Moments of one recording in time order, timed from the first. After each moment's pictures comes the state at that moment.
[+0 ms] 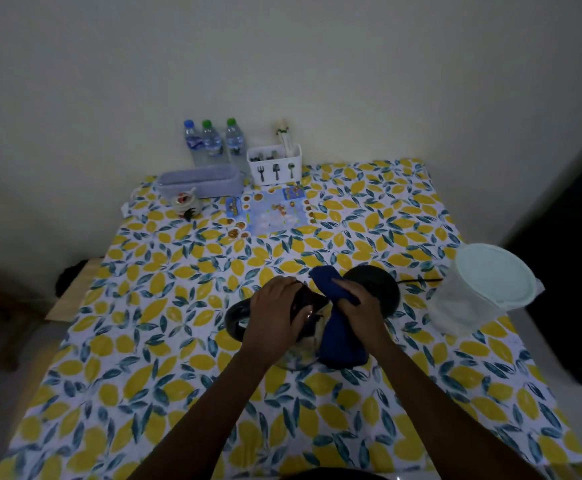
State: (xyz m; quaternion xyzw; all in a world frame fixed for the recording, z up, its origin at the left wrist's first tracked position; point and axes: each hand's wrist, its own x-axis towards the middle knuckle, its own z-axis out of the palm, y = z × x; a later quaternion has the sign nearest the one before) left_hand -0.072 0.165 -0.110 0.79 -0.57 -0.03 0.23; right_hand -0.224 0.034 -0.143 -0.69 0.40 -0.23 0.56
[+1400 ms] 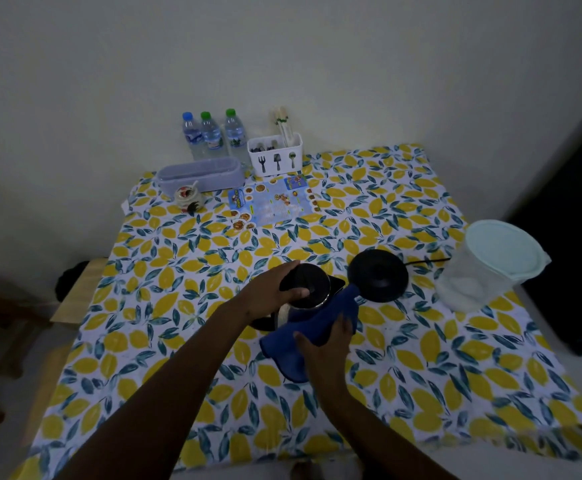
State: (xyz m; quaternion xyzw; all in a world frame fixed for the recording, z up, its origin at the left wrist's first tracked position) left_hand 0.002 0.165 -0.100 0.73 -0.56 -0.35 0.20; right_hand -0.176 0.188 -0.157 -0.56 0.54 -0.27 0.56
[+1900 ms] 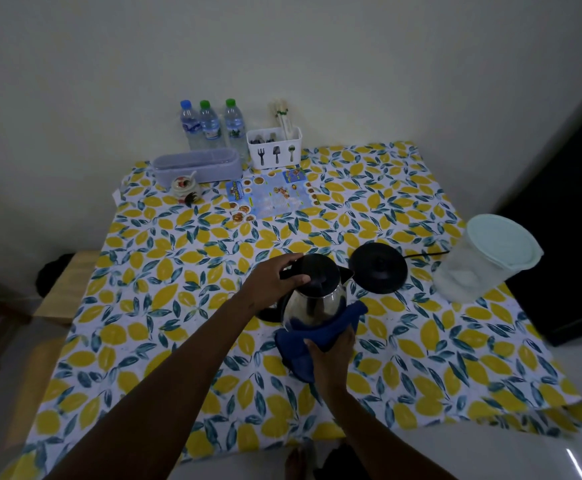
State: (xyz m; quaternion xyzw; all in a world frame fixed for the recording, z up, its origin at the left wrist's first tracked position) left_hand 0.016 0.177 -0.115 0.71 -0.54 -0.33 0.31; right_hand -0.171 0.209 -0.204 -0.54 0.59 -0.31 0.52
